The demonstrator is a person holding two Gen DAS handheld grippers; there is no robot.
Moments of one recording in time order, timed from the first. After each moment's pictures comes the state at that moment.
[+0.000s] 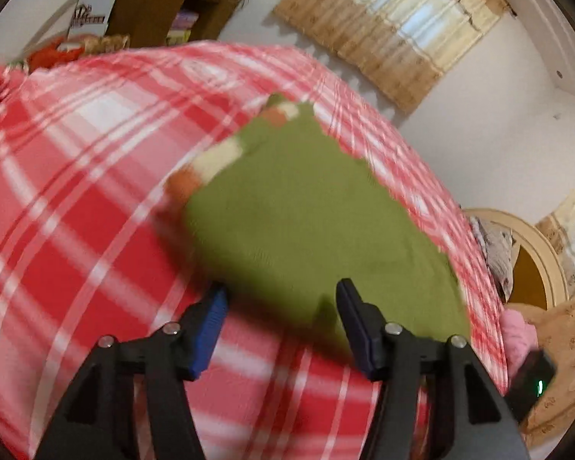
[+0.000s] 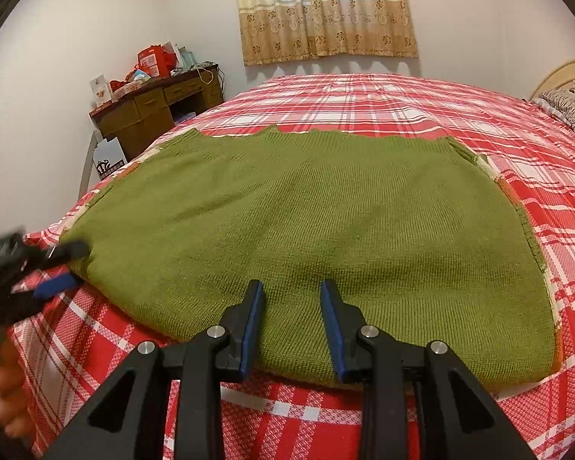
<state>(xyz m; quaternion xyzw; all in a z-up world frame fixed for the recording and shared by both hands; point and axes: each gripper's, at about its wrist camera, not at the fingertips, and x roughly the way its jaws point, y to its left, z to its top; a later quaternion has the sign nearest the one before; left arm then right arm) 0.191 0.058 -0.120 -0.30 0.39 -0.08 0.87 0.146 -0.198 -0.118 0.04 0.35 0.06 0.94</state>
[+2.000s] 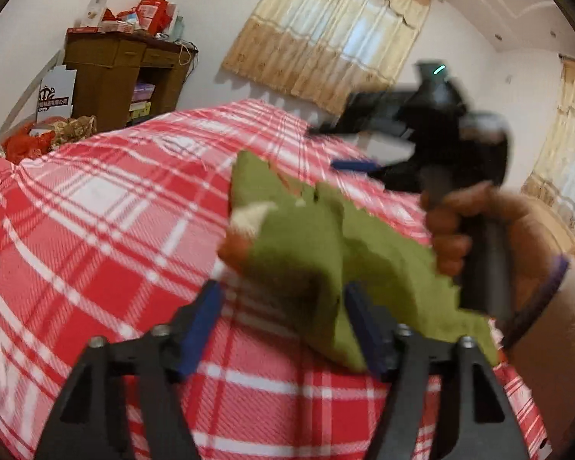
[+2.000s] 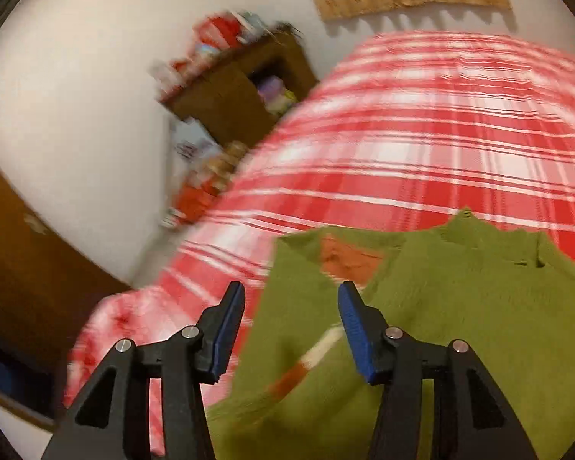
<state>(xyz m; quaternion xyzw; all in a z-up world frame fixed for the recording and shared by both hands) 0.159 0.059 -0.095 -0.20 0.28 -0.12 0.93 0.359 -0.069 -0.048 0.10 0.44 0.23 0.86</state>
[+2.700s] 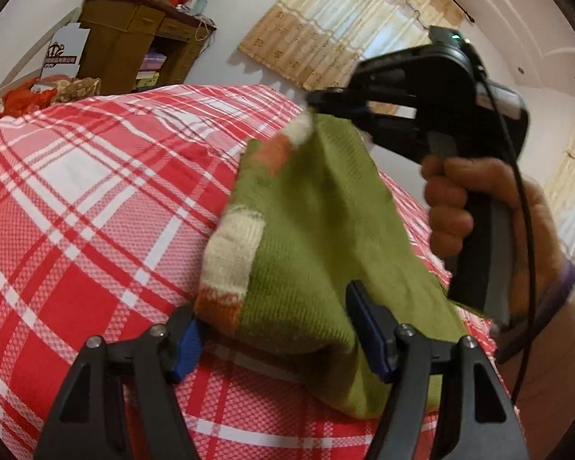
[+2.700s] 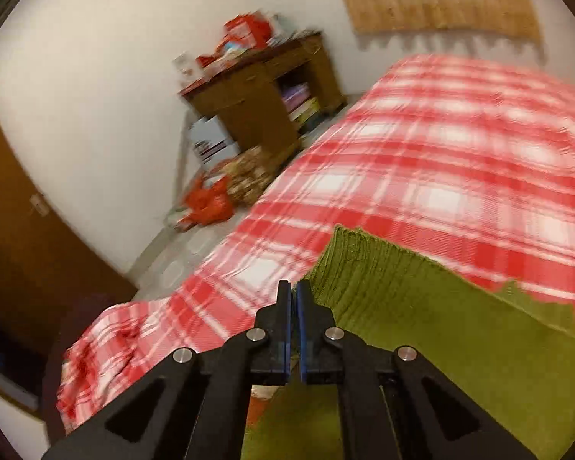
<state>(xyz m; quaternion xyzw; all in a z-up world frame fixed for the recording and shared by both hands) 0.187 0.073 -0.115 -0.27 0.30 -0.12 0.91 0.380 -0.023 -0.029 0.09 0.42 0.31 0.85</state>
